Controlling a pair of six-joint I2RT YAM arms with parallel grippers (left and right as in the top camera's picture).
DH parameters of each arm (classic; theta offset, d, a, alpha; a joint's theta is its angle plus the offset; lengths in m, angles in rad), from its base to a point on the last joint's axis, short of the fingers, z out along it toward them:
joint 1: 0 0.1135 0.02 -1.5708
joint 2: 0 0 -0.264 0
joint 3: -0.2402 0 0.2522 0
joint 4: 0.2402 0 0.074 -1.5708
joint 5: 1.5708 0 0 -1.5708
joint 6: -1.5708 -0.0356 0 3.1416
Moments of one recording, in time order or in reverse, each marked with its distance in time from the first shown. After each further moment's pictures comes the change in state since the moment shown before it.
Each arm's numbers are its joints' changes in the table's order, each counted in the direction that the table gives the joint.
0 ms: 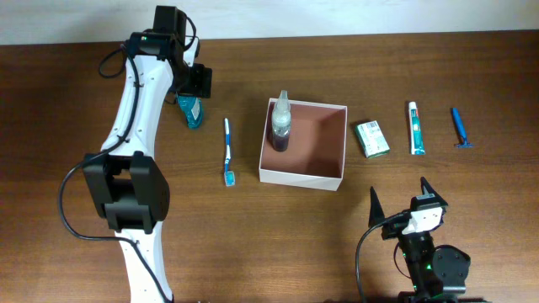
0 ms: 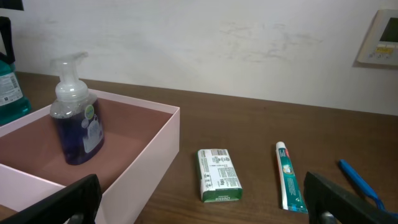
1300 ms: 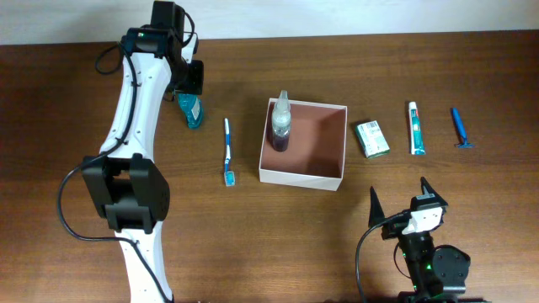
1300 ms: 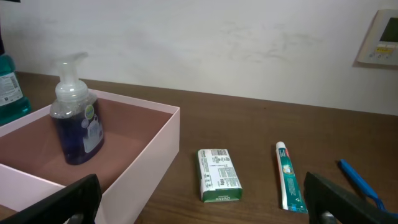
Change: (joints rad) left arm 0.000 0.000 -0.053 0.047 -0.008 -0.004; right arm 0.000 0.000 0.000 0.000 0.000 0.000
